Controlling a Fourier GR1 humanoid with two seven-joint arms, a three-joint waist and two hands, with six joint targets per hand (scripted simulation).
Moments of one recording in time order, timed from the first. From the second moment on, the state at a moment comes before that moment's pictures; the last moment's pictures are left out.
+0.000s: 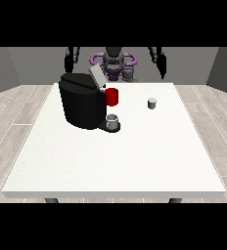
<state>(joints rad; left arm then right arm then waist) -0.01 0.12 0.02 -1.54 0.01 0.02 -0.01 0.01 -0.10 0.00 -1.56 -0.02 0.01 0.01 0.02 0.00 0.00</state>
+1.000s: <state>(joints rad) -0.09 0.29 0.11 -1.42 -0.02 -0.15 -0.11 0.00 -0.02 -0.04 -1.55 -0.02 -0.10 -0.12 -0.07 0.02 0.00</state>
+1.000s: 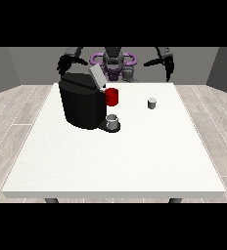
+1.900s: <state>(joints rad) -0.37 0.36 0.13 -0.98 -0.17 -0.14 -0.12 -0.13 -0.02 -0.02 -1.53 0.00 -0.13 -0.04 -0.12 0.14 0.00</state>
